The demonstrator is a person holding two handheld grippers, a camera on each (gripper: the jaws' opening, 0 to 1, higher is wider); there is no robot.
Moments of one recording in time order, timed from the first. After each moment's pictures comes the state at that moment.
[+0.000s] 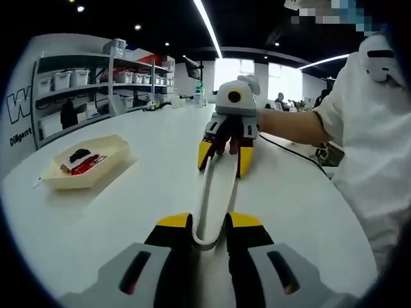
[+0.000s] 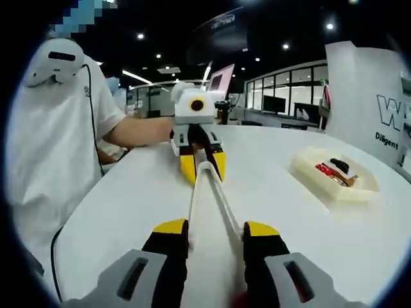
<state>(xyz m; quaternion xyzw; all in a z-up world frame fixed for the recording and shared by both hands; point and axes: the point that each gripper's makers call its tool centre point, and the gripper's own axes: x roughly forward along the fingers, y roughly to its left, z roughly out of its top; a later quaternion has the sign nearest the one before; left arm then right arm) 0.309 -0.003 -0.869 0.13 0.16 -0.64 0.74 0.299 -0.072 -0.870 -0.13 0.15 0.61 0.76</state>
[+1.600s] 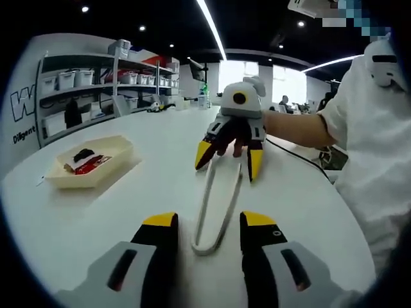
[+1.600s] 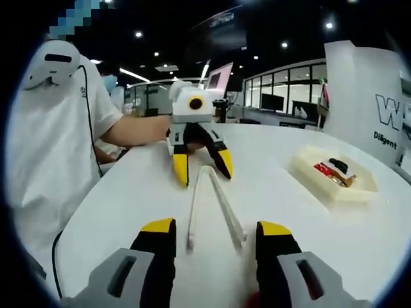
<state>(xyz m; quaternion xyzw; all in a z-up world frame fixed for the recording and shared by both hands) 0.310 -0.002 -0.865 0.12 0.16 -0.63 0.75 0.297 -0.073 -0.868 -0.14 0.16 0.61 0.77</state>
